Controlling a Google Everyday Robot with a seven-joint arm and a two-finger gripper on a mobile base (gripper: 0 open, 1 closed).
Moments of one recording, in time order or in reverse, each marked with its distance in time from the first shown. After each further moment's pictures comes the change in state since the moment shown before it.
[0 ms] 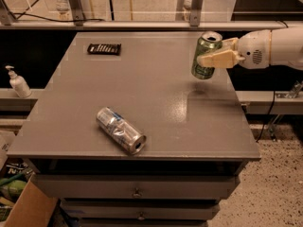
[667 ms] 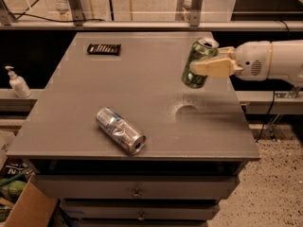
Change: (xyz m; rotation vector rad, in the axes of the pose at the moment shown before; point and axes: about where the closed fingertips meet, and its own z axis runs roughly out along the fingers) arm -0.010 0.060 0.003 -0.089 -0.099 0.077
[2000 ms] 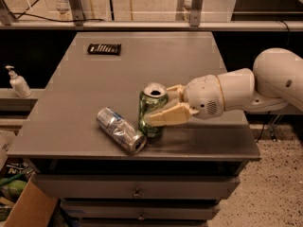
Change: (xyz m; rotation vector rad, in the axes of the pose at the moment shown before) arm 0.054 0.146 0.080 -0.336 0.125 -0.078
